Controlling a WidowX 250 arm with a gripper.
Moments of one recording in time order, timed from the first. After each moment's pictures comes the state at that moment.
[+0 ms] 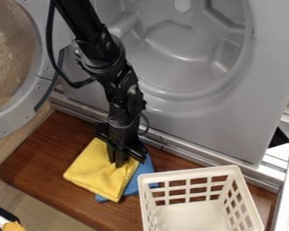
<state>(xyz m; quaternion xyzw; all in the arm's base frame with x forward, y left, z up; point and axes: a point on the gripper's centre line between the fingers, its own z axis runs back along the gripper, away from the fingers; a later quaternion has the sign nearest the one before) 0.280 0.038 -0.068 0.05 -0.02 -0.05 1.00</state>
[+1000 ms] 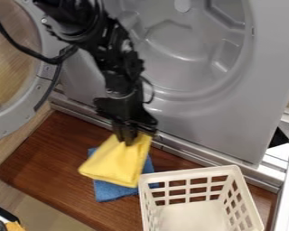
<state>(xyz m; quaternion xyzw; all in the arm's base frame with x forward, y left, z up) 0.276 0.005 0.014 0.00 -0.09 -0.02 1.00</state>
